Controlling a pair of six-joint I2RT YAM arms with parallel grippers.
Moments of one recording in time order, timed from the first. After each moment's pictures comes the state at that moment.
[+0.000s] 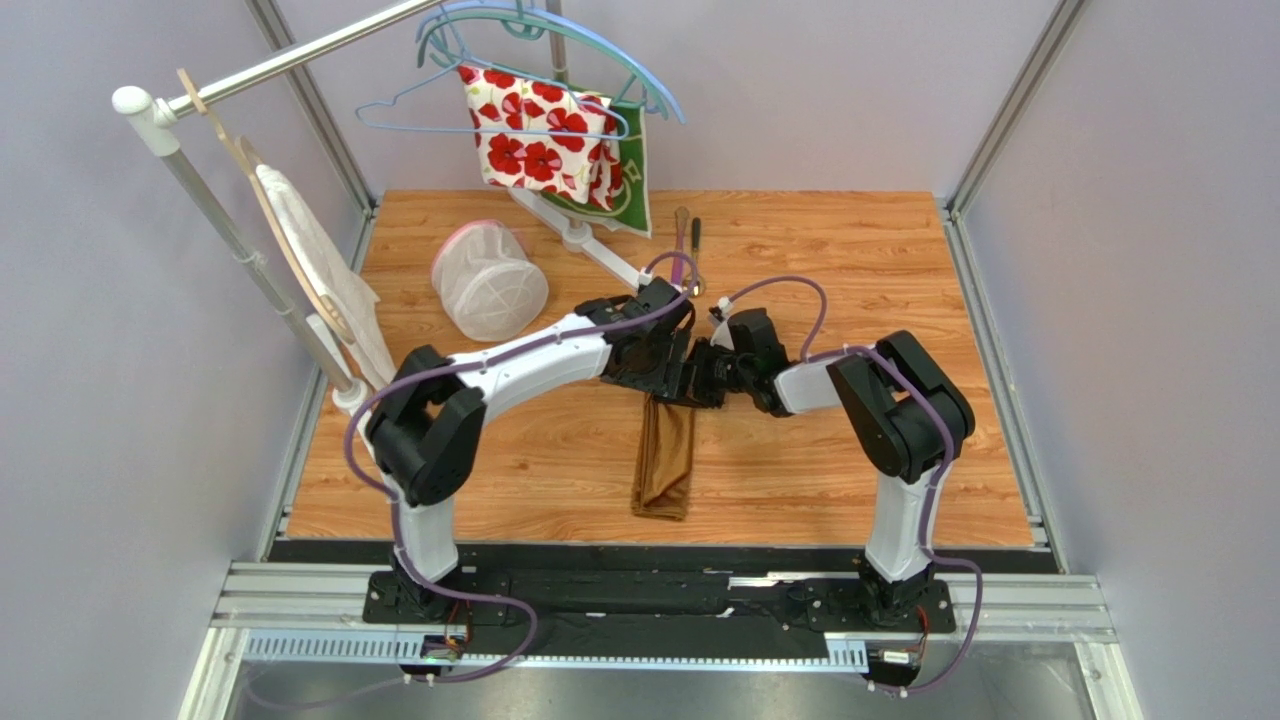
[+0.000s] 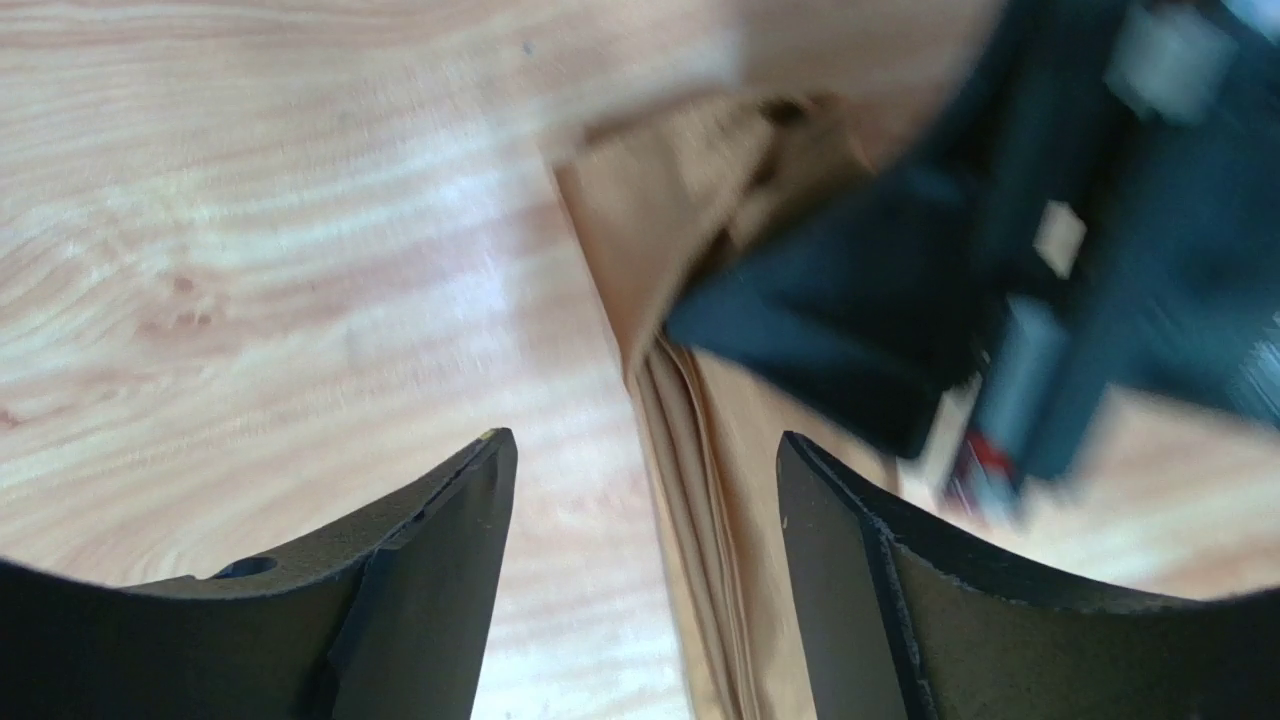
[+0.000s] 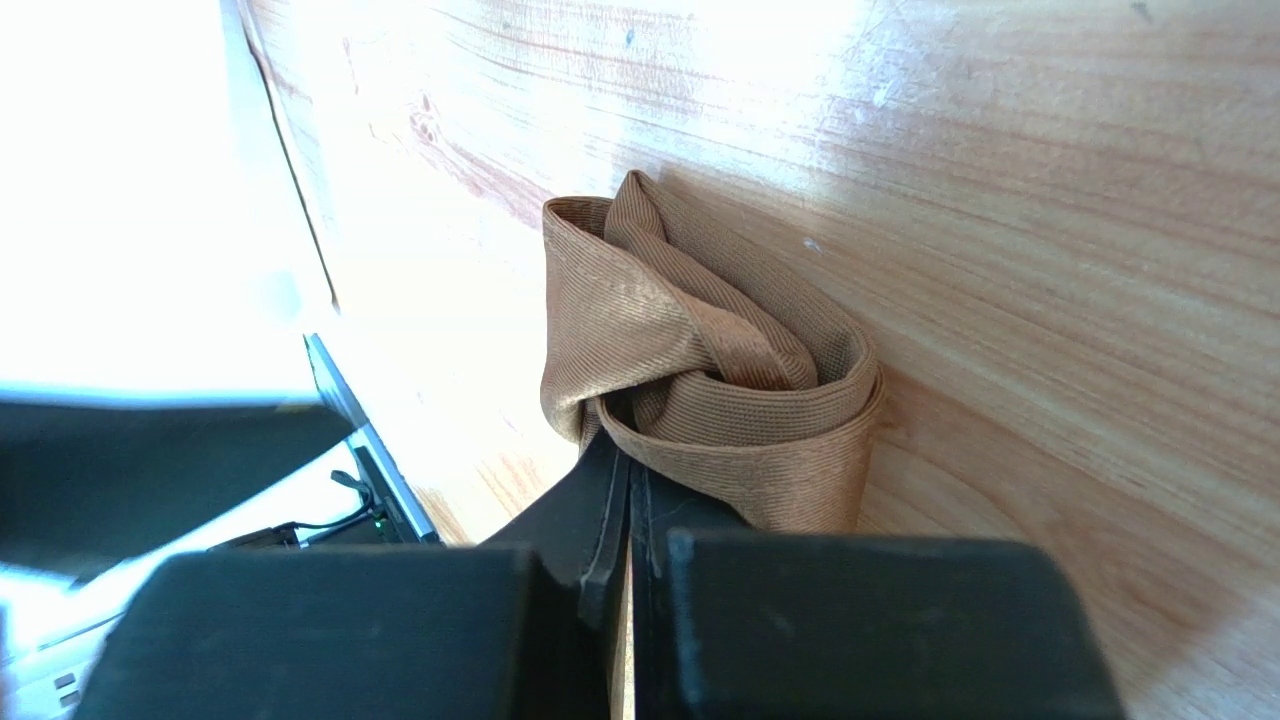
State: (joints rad) left arm -0.81 1.89 1.45 -0.66 -0.19 -0.48; right arm 0.47 1.93 0.85 0.40 -0.56 0.88
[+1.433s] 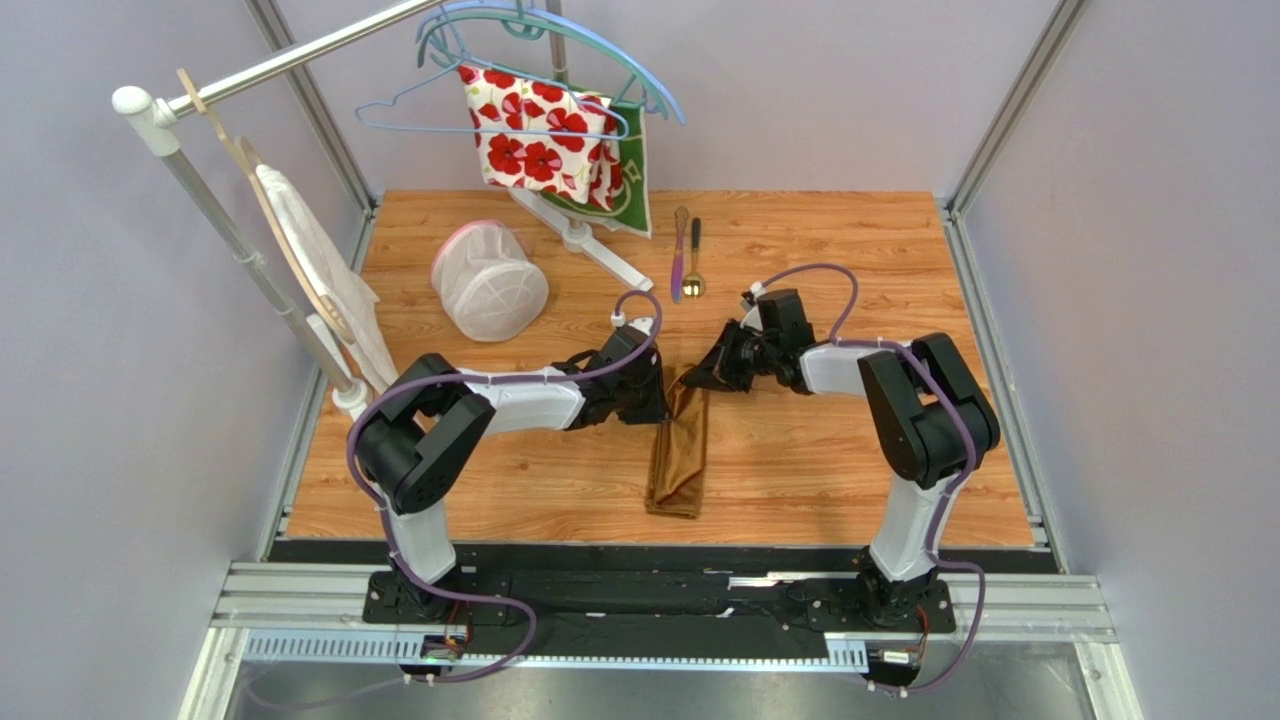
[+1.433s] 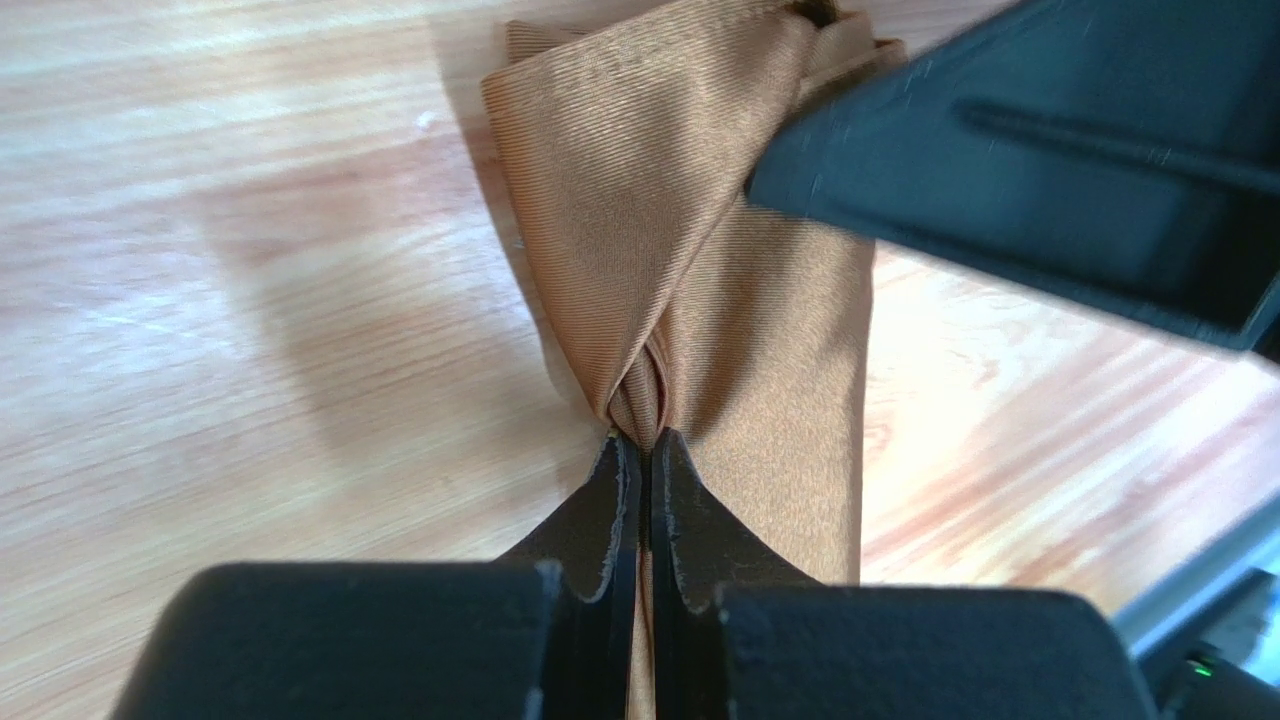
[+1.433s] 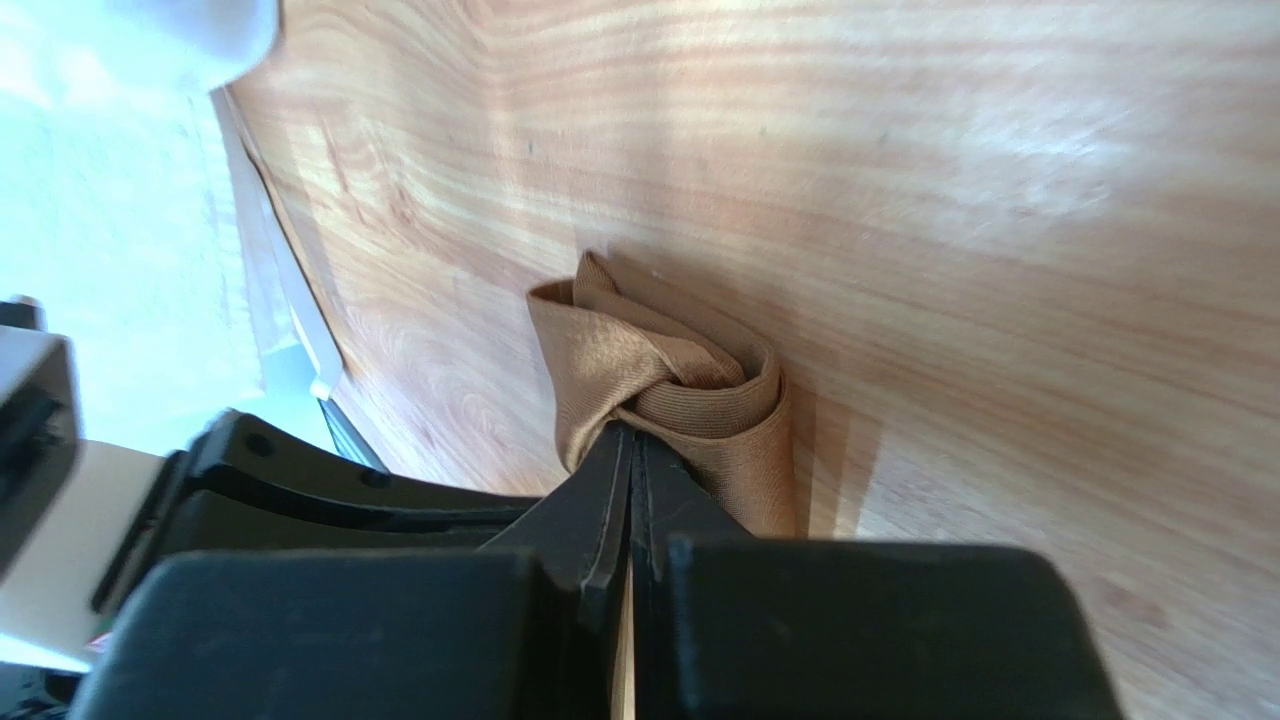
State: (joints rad) left arm -0.78 1.81 0.96 0.01 0.04 -0.73; right arm 0.35 1.86 0.91 0.17 -0.57 0.85
